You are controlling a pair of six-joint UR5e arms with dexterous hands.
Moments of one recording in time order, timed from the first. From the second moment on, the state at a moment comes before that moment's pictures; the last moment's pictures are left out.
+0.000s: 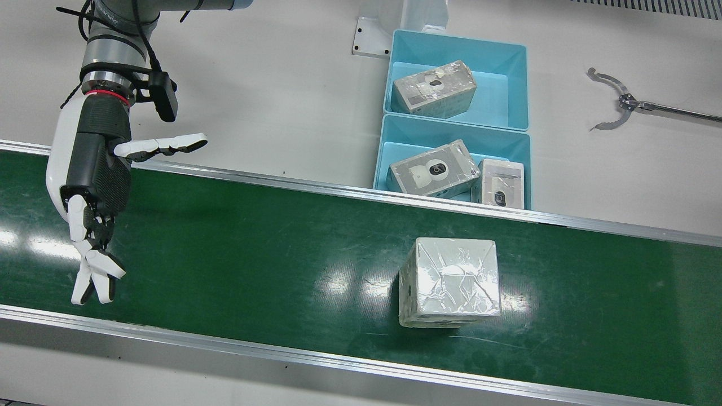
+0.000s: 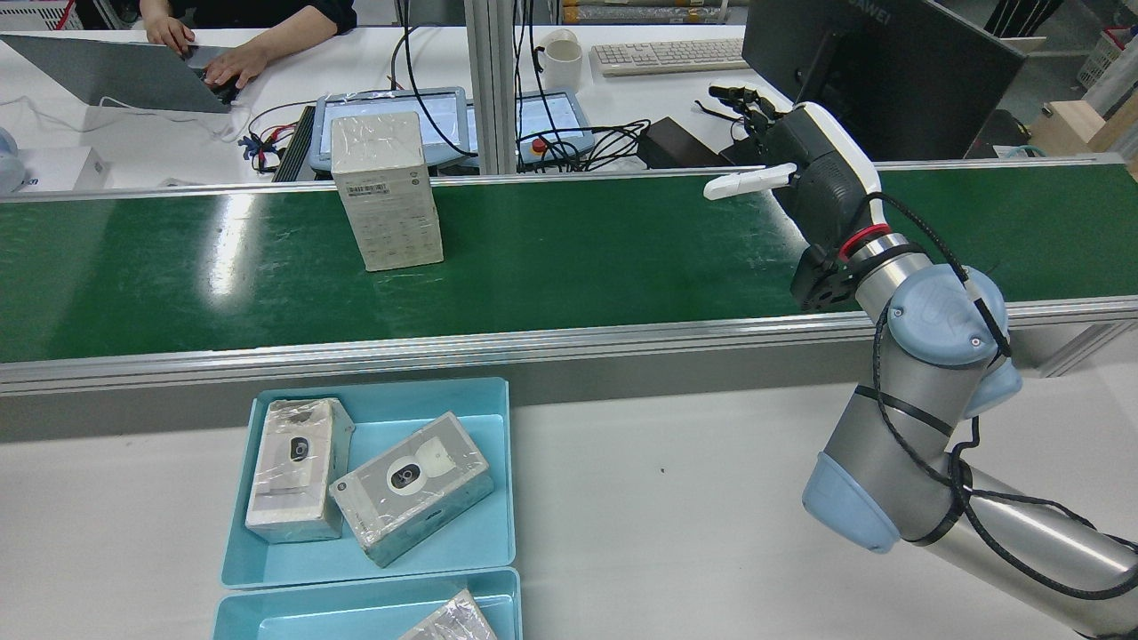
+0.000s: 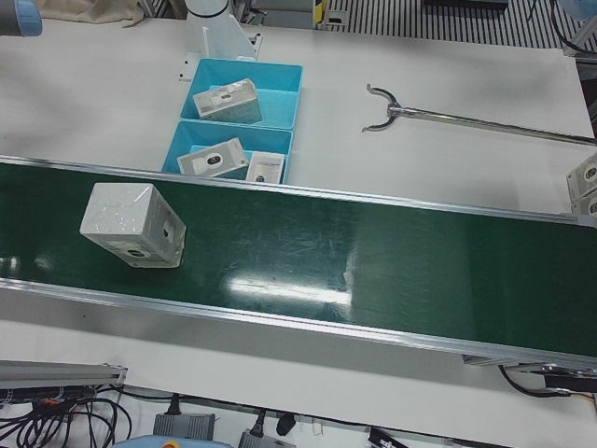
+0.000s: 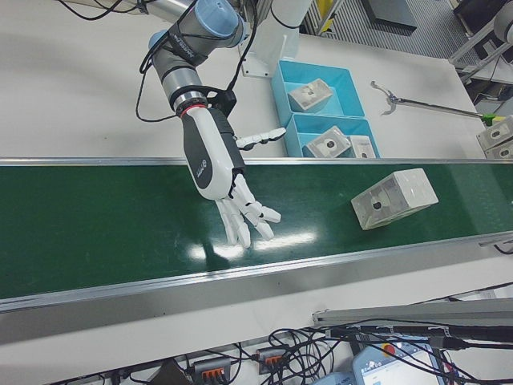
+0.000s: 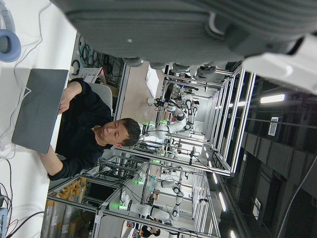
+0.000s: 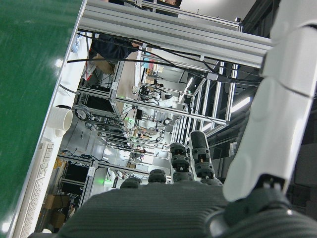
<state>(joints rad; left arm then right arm) -1.87 -1.87 -1.72 0.51 1.97 -0.16 0.83 -1.12 1.88 -3.64 -0.97 -0.33</state>
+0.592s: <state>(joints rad) -1.87 -1.87 -1.72 0.51 1.97 -0.16 0.83 -1.12 1.88 -3.64 -0.97 -0.33</state>
